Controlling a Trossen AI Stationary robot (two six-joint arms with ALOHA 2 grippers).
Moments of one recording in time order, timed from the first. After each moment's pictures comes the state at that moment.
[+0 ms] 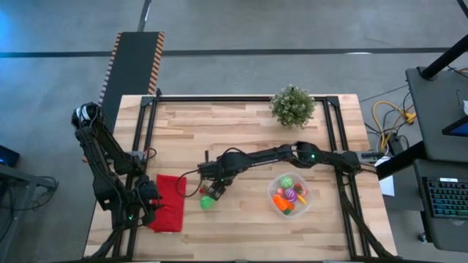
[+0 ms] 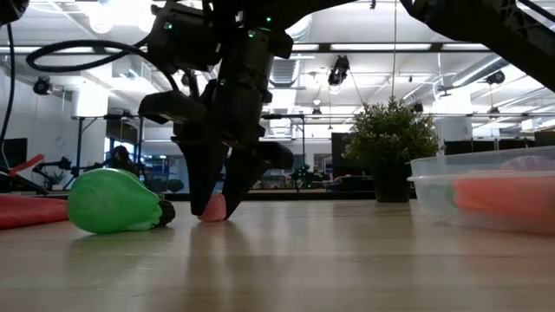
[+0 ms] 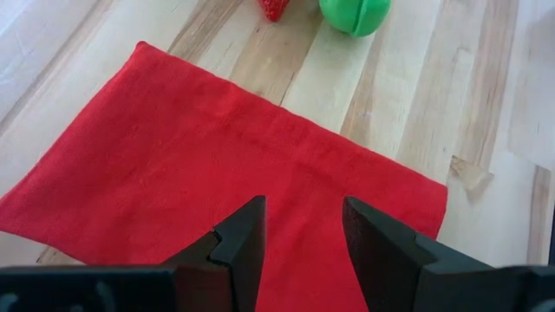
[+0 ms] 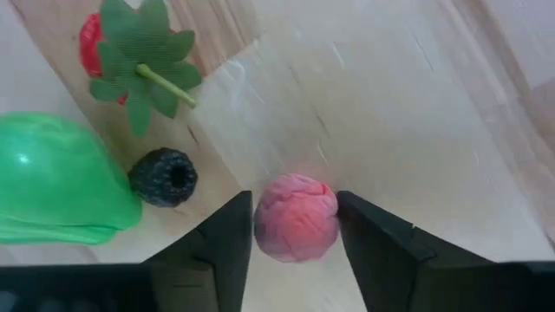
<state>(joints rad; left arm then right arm) -1.22 1.10 0.63 -0.85 -0.55 -1.62 0.11 2.54 2.25 -1.03 -0.10 0.69</state>
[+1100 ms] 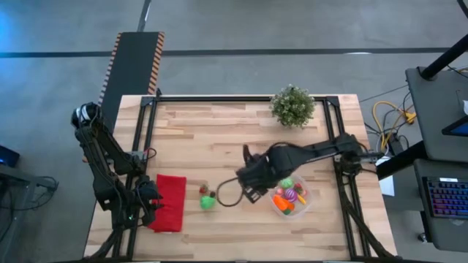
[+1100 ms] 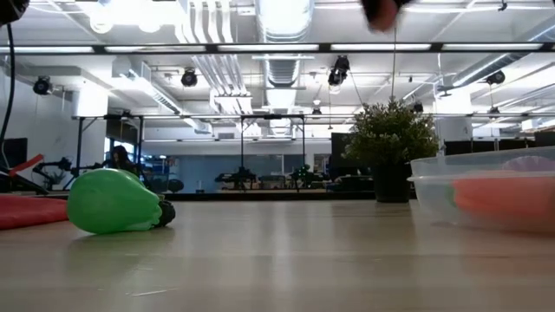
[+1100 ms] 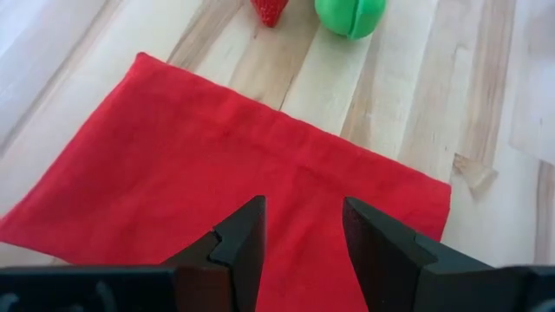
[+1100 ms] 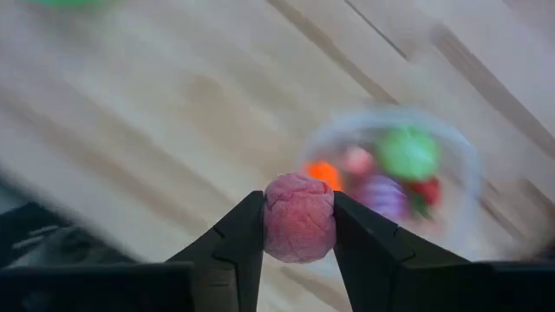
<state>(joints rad) -1.22 1.10 0.63 -0.85 -0.56 -1.58 0.29 2.00 2.11 -1.57 -0.01 1.16</state>
